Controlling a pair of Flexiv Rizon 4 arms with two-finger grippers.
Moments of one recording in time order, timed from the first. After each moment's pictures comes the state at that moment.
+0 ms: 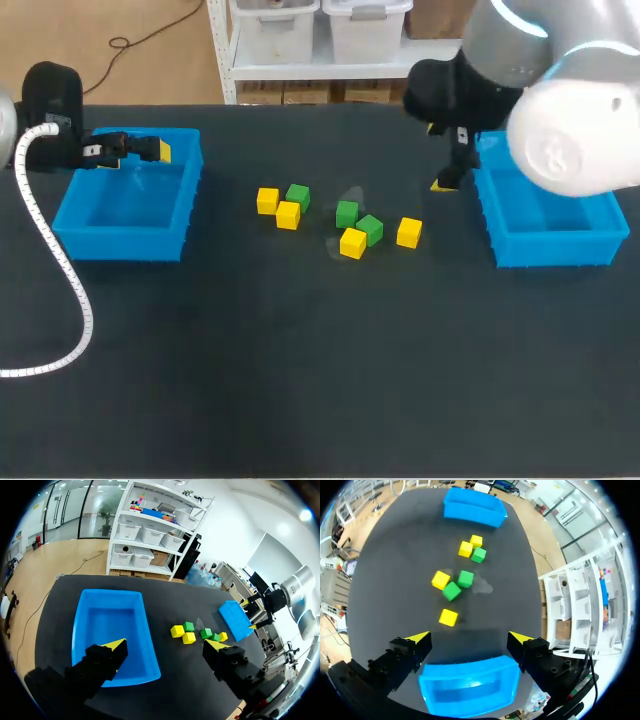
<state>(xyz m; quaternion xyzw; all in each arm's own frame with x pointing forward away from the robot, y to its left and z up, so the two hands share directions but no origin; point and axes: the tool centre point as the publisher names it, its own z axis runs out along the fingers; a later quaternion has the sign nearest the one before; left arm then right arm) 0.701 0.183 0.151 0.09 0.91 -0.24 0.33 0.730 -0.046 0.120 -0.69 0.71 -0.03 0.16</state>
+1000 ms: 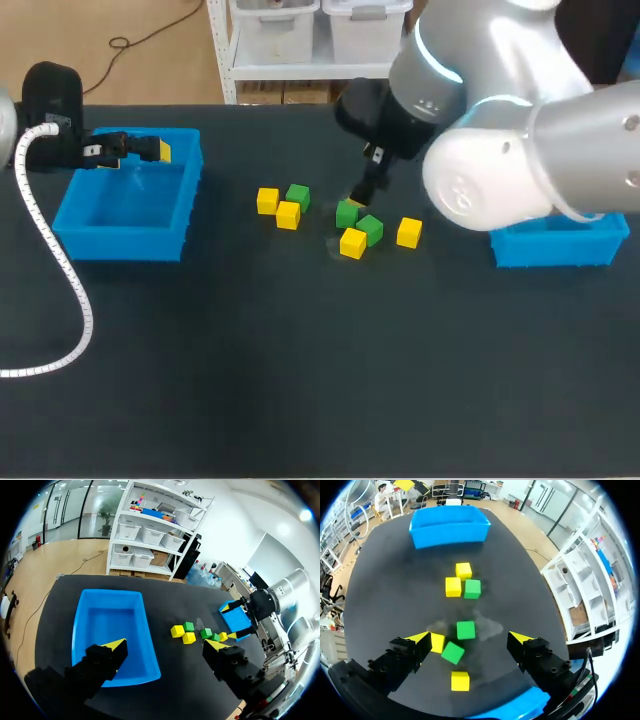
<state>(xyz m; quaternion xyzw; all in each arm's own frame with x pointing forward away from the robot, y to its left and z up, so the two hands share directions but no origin) 0.701 0.183 0.151 0.09 0.91 -0.24 0.33 0.743 0.056 0.066 -0.58 0.79 0.07 0.20</state>
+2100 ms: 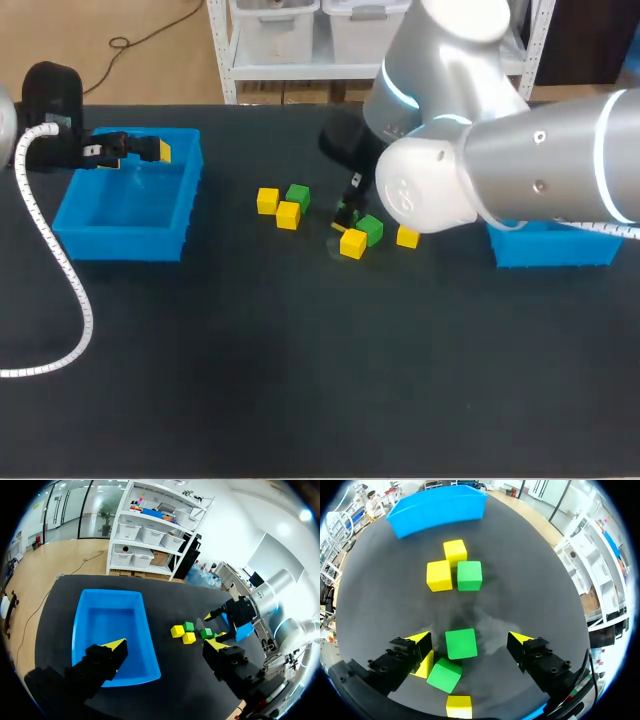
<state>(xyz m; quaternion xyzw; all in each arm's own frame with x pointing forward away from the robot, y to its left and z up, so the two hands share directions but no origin) 0.701 0.183 0.151 0.09 0.91 -0.24 0.33 0.757 0.068 -0.004 -0.55 0.82 0.08 0.15</state>
